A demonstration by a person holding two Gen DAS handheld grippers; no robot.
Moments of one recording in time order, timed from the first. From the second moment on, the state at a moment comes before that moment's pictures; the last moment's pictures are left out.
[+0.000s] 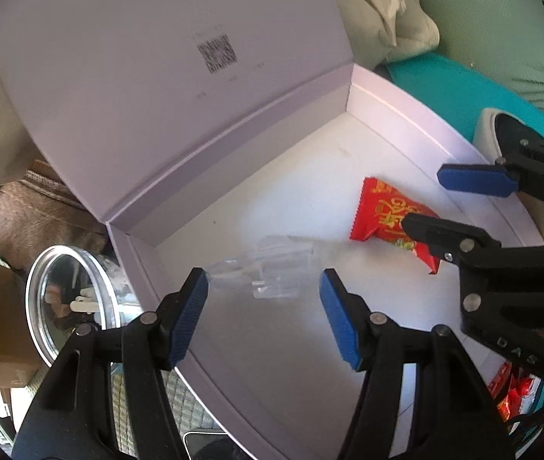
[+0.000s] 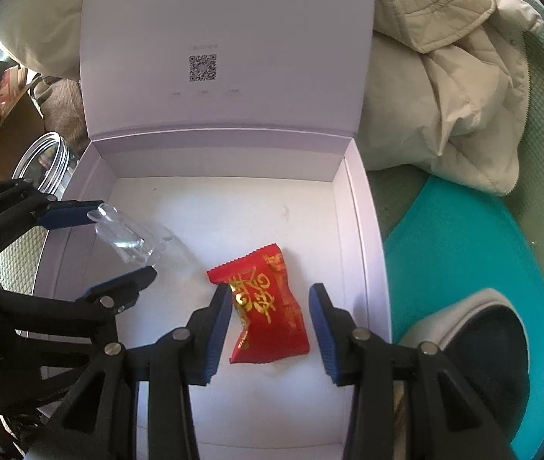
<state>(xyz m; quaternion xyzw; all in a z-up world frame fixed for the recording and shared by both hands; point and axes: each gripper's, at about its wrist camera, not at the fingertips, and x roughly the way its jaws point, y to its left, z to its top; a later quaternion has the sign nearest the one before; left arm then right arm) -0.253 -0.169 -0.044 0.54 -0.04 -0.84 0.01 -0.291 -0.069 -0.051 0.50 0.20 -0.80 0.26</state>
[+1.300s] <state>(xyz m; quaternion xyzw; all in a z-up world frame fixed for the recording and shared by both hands) -0.087 -0.138 0.096 0.40 0.05 -0.90 0.13 -0.159 -0.021 0.122 0.35 0.21 -0.87 0.28</state>
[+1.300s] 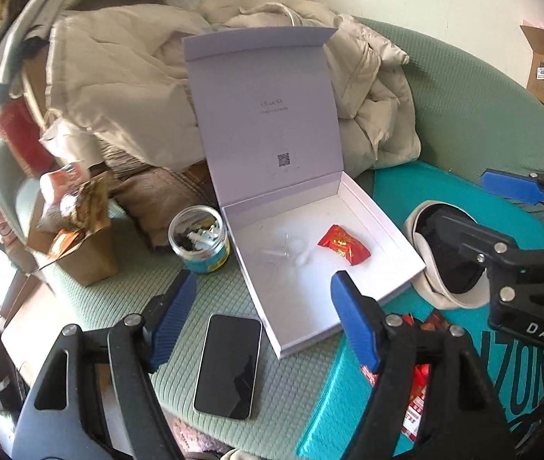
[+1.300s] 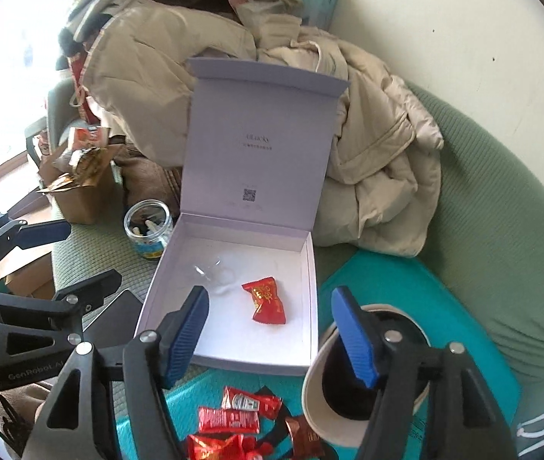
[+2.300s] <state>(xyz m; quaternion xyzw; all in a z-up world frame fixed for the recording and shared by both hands) 0.026 -0.004 0.085 0.42 0.06 -0.89 0.18 -0.059 0.112 0.104 0.31 0.24 -0.85 0.36</state>
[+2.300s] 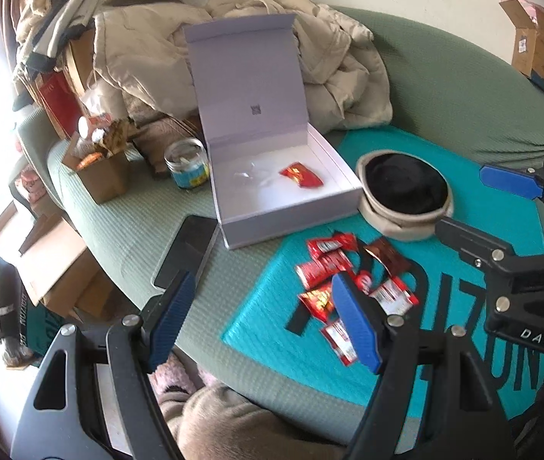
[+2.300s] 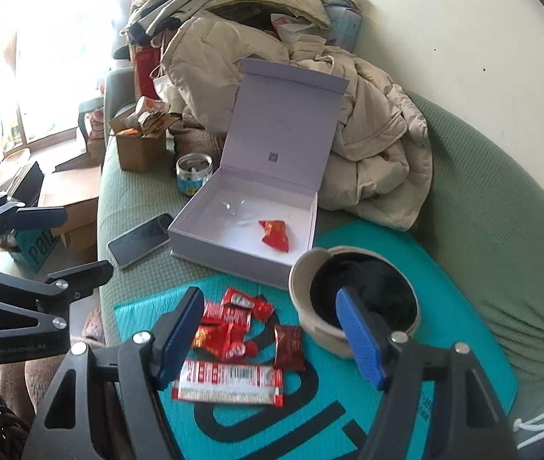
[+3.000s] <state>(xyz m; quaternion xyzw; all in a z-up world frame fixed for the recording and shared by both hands) 0.035 0.037 0.017 0.46 0.10 -0.87 0.15 -0.042 0.165 0.028 0.38 0.22 -0.80 0.41</state>
